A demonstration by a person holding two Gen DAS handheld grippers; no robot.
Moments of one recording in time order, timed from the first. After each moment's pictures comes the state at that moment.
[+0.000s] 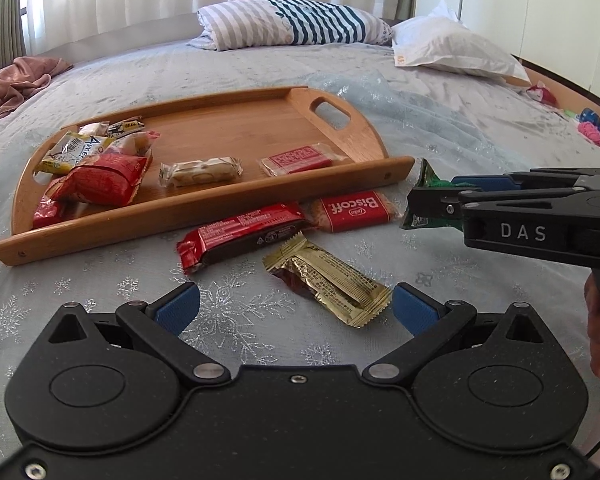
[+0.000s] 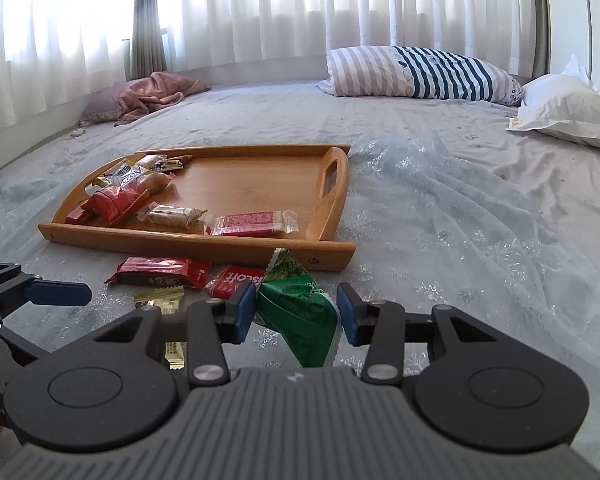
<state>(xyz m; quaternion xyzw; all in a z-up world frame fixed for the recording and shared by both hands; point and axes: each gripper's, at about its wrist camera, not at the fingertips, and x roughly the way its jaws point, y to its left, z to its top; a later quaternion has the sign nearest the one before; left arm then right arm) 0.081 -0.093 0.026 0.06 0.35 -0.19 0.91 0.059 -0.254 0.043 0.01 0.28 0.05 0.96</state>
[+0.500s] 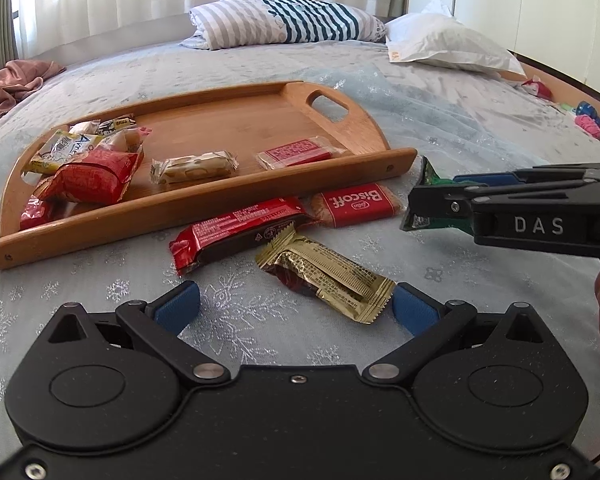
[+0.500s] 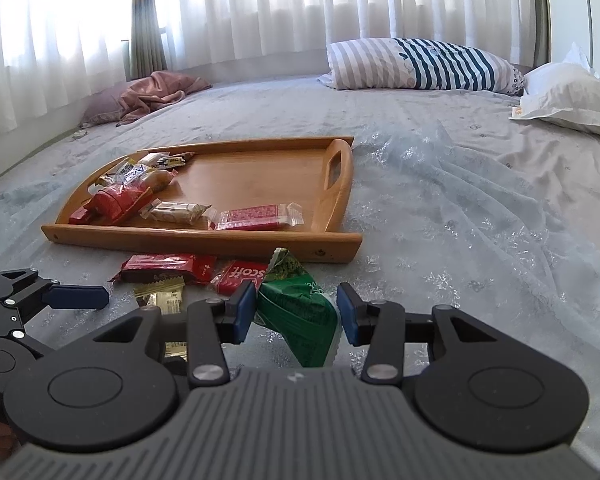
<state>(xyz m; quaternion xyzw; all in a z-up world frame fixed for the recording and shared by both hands) 0.090 -0.093 0.016 0.07 0.34 -0.20 0.91 0.061 -0.254 0.039 0.03 0.29 0.05 0.96</state>
